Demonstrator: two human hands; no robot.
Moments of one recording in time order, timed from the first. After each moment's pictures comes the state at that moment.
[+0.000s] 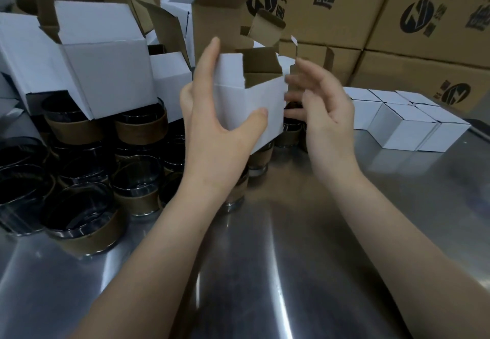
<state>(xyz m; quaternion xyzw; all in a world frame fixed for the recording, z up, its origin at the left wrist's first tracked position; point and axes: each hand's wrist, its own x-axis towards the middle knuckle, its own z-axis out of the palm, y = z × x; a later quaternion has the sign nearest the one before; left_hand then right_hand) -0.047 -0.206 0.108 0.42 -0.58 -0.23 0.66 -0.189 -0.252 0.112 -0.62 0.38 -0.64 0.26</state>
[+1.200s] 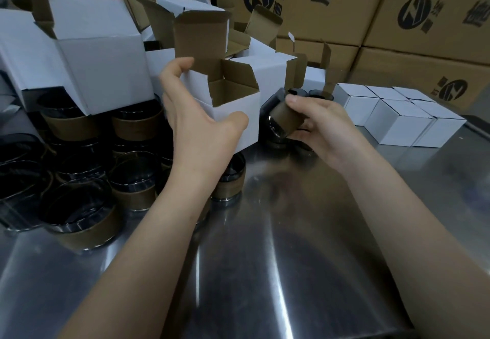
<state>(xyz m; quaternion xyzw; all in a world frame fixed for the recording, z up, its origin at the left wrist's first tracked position) -0.041 -0.208 0.114 0.48 -0.53 -0.25 0.65 -0.225 -0.273 0.112 -0.53 0.45 -0.50 0.51</state>
